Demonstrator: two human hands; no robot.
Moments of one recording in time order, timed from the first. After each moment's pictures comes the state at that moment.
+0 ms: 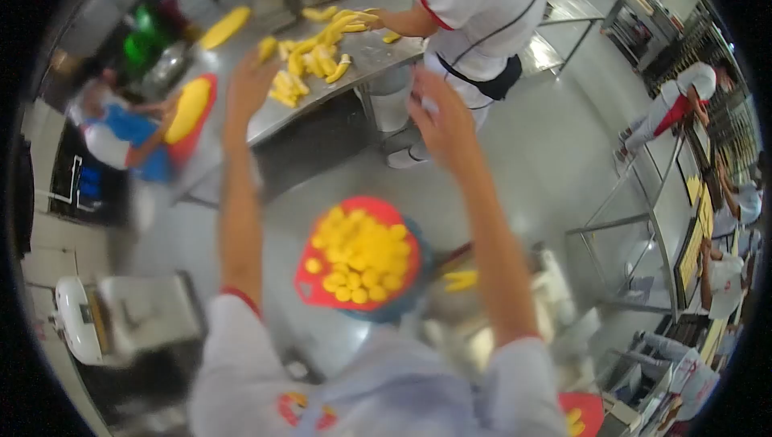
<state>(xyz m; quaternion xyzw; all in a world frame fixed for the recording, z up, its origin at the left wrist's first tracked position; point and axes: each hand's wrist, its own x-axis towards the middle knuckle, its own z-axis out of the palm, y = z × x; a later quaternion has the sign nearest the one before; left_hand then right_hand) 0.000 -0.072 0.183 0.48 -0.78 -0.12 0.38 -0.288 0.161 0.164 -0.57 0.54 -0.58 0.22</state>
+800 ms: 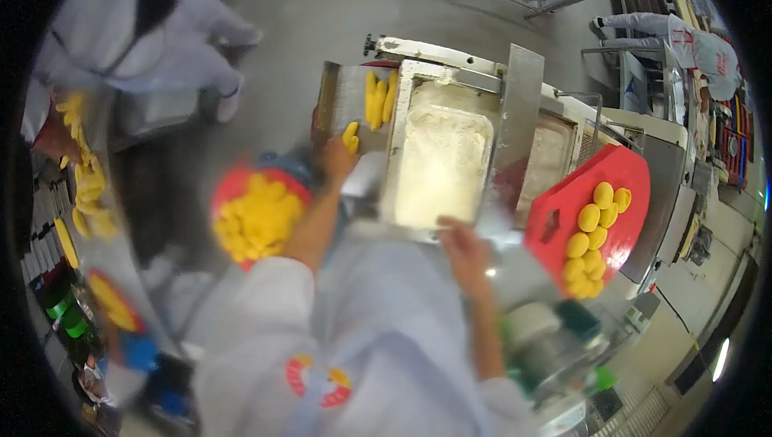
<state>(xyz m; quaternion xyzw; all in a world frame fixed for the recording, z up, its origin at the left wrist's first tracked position) -0.273 0.404 -0.358 0.24 -0.89 -0.31 -0.22 -0.205 0.689 -0.035 0.15 0.78 -0.54 0.28</state>
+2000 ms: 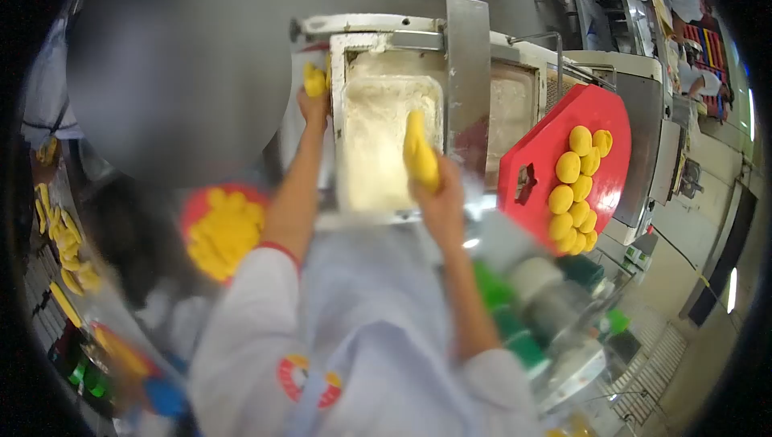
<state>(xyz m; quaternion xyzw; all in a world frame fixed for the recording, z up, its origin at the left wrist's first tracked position) -0.385 0.494 -0.412 0.42 -0.72 -0.55 0.04 -0.242 0.695 -0.067 0.17 0.84 -0.51 0.09</state>
